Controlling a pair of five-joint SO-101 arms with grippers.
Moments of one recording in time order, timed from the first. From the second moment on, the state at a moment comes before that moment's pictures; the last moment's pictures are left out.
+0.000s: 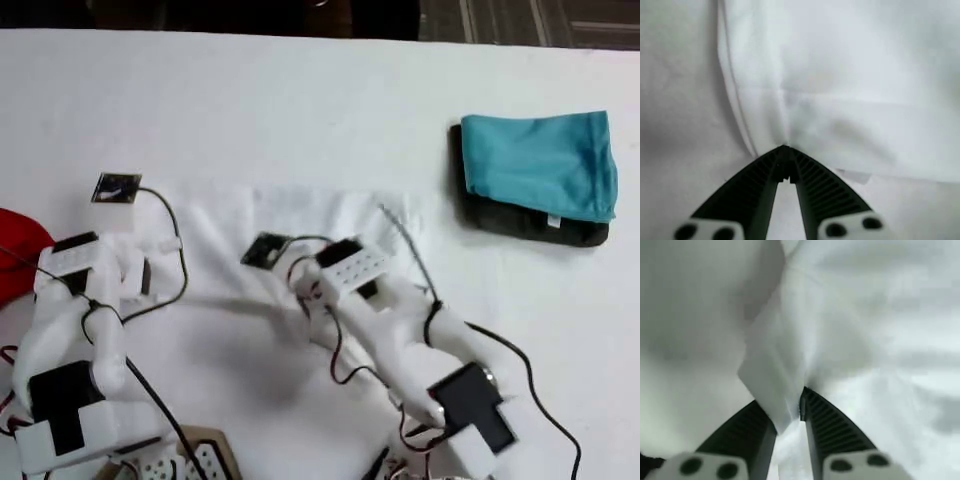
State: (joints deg) left arm -27.3 -5.5 46.4 49.4 -17.9; right arm -34.0 -3.9 38.2 68.8 34.0
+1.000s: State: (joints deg) left arm -27.3 -5.5 46.4 49.4 -17.9; right arm -19.6 27.0 -20.0 79.3 27.6
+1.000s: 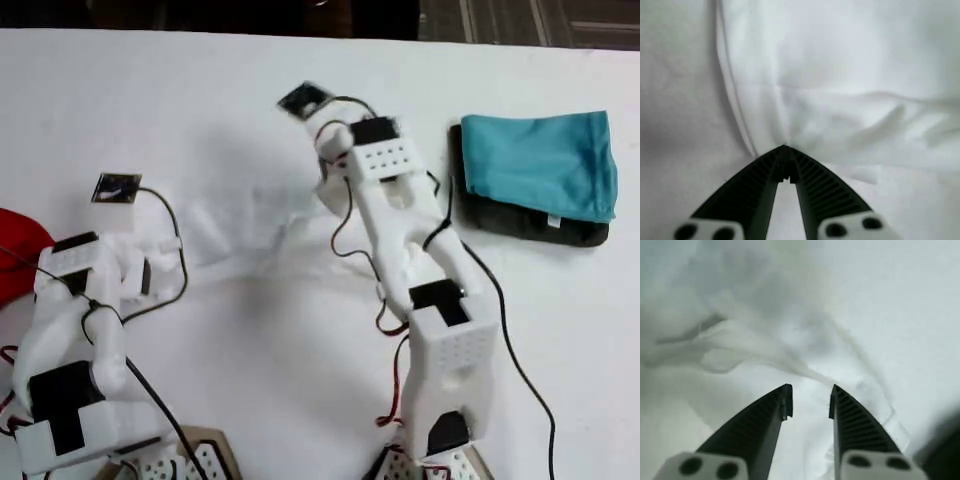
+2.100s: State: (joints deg) left arm -27.3 -5.5 46.4 49.4 -17.9; right arm -32.4 27.3 -15.1 74.0 25.5
